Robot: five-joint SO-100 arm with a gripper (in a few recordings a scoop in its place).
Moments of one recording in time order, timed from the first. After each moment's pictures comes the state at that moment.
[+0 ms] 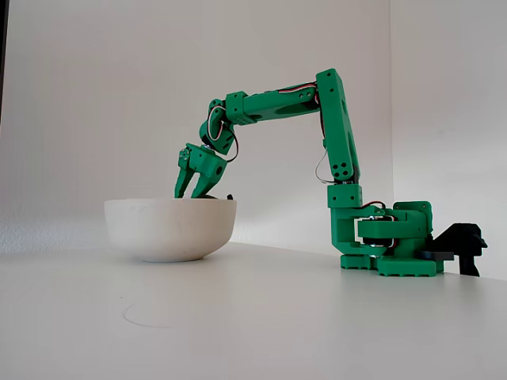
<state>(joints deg) 56.4 88.0 87.4 57.4 2.8</state>
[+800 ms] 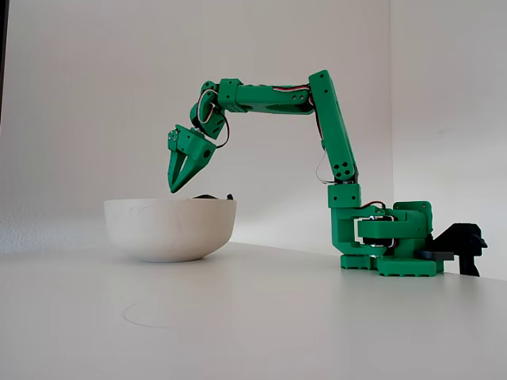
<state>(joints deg) 52.1 83.3 68.8 67.1 9.1</state>
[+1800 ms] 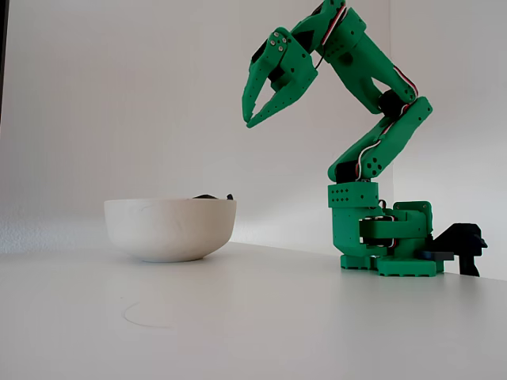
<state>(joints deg) 6.3 147.3 111.6 83.1 4.5</state>
